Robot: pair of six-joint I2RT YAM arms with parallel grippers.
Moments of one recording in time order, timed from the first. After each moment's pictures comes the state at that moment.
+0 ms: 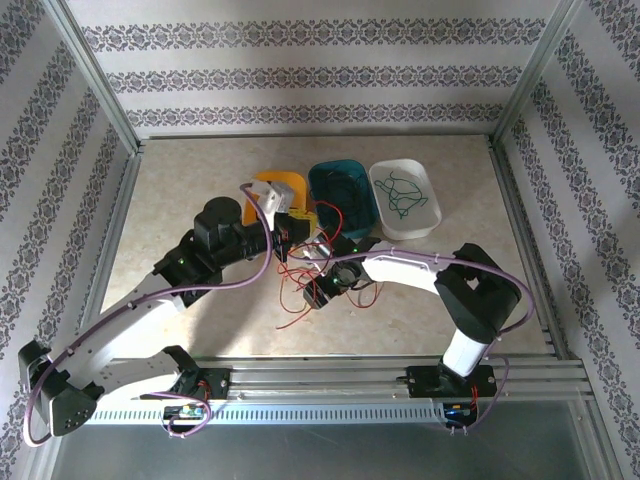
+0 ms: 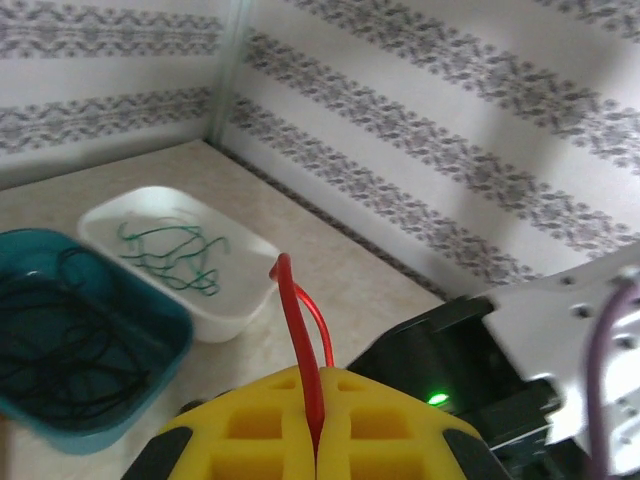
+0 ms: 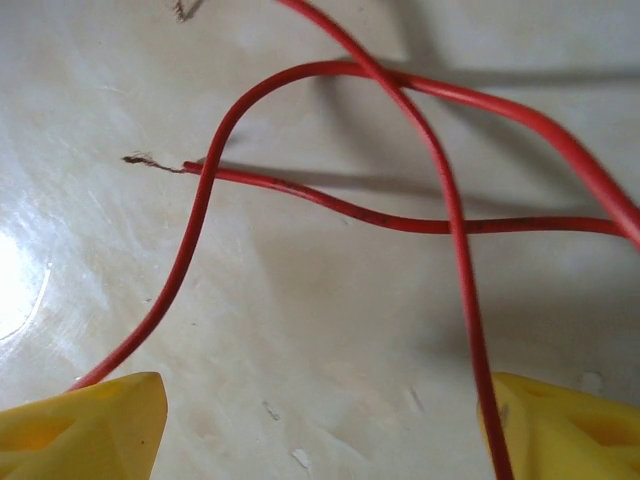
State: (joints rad) left arm -0.70 1.04 0.96 -0.09 0.27 -0.27; right arm 0.82 1.71 1.01 -0.52 -0.19 0.17
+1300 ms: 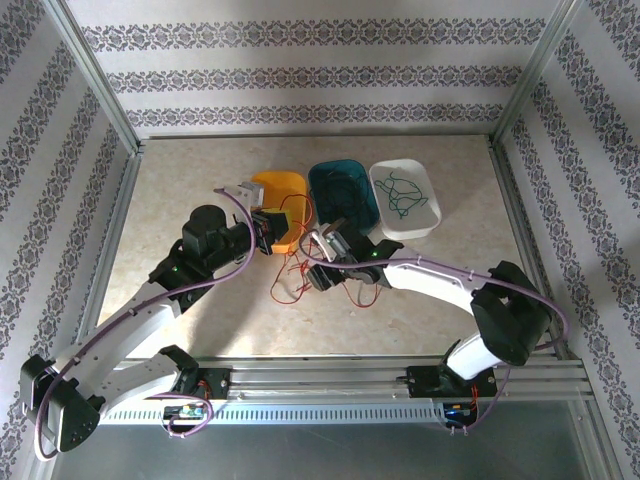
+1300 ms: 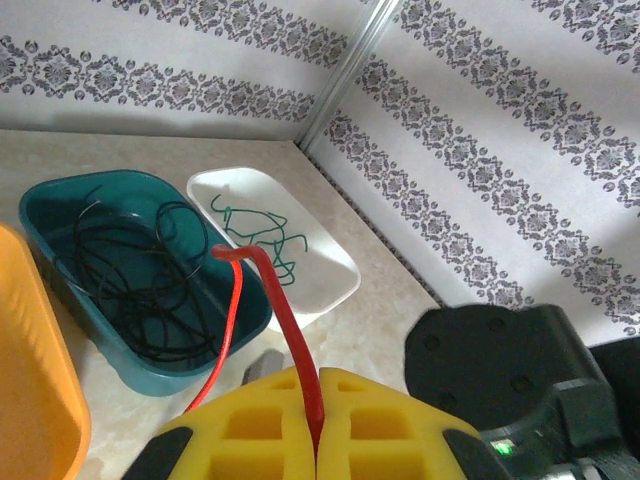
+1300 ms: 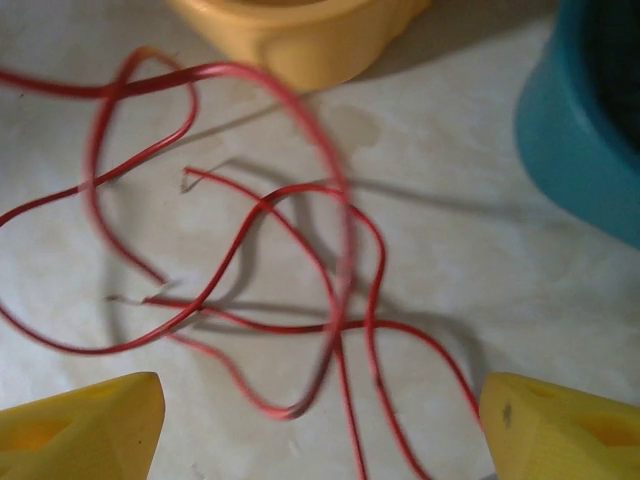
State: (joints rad) left arm -0.55 0.99 0.80 0.01 0.25 -0.48; right arm 0.79 1.54 0.94 -0.36 0.00 0.16
